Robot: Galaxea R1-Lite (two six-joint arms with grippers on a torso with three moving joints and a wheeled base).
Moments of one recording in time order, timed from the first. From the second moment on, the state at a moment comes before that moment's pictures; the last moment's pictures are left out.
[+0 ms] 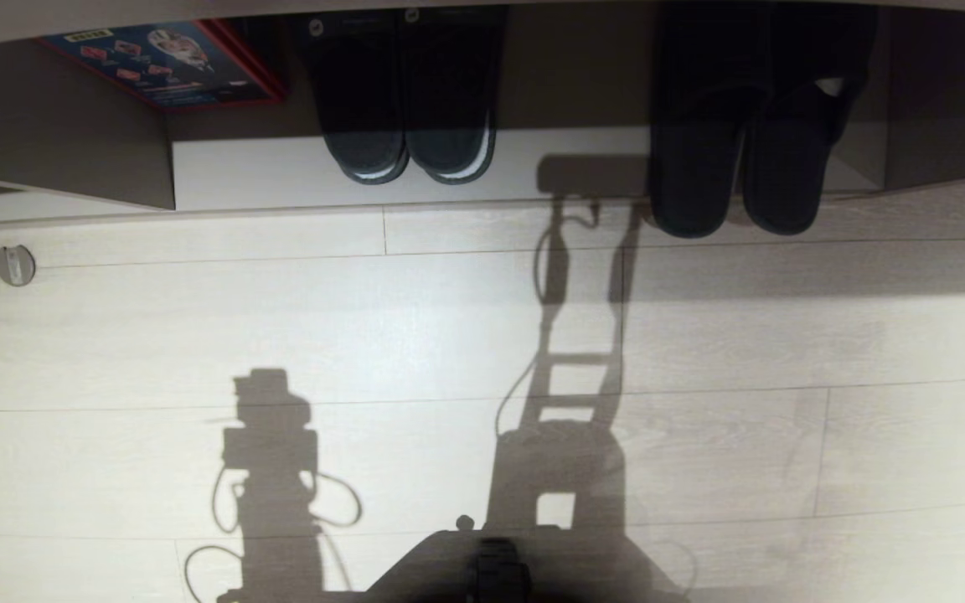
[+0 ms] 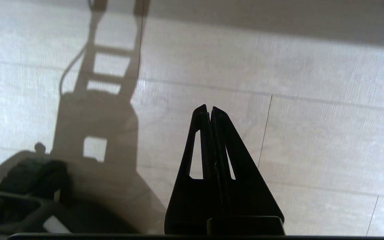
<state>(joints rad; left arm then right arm) 0.00 0.00 0.00 -0.01 0.00 -0.01 0.02 0.15 -0.05 -0.25 0.06 -0.07</state>
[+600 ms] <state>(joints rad) 0.00 0.00 0.00 -0.01 0.00 -0.01 0.01 0.00 0.00 0.00 0.00 -0.06</state>
